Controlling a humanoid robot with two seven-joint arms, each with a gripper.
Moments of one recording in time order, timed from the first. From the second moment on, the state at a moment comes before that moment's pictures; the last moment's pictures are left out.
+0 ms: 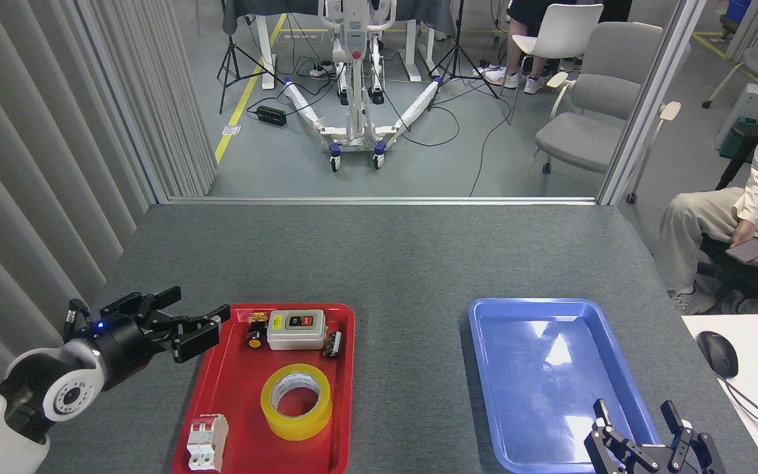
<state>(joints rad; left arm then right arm) -0.36 0.73 -0.39 -1.67 -0.59 -0.10 -0.51 0.30 -0.34 0.04 -1.72 1.14 0.10 -0.15</state>
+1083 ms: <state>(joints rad) -0.73 0.69 -1.00 -1.46 -0.39 0.06 -0.66 0.30 -0.34 0.04 -1.72 1.14 0.10 -0.15</state>
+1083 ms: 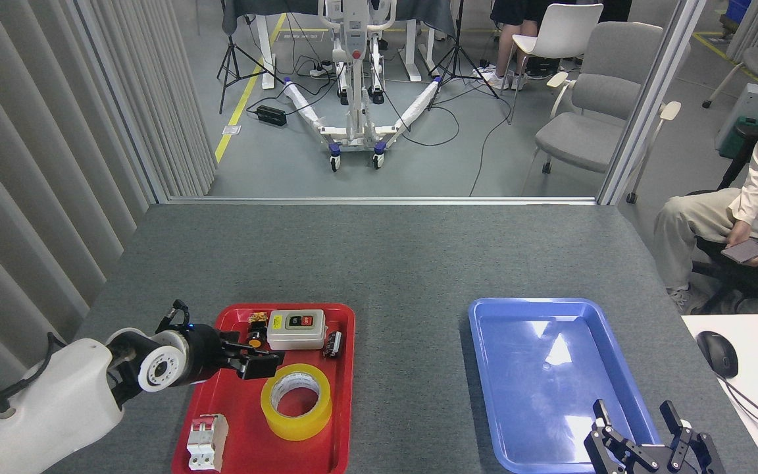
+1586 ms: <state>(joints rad) -0.65 0.56 -0.87 -1.42 -0.43 0.17 -0.86 0.29 -0.34 0.04 -1.72 1.14 0.10 -0.15</state>
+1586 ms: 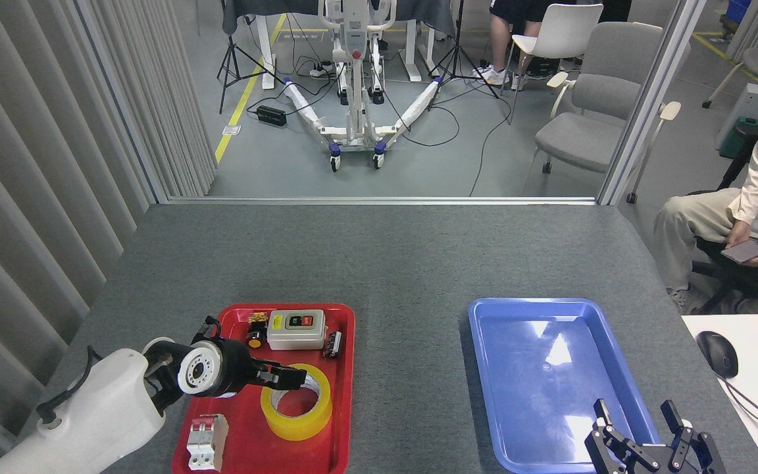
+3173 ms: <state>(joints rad) -0.59 0.36 -0.73 -1.18 -0.75 0.14 -1.02 0.31 -0.34 0.06 -1.71 1.14 0.11 -0.15</state>
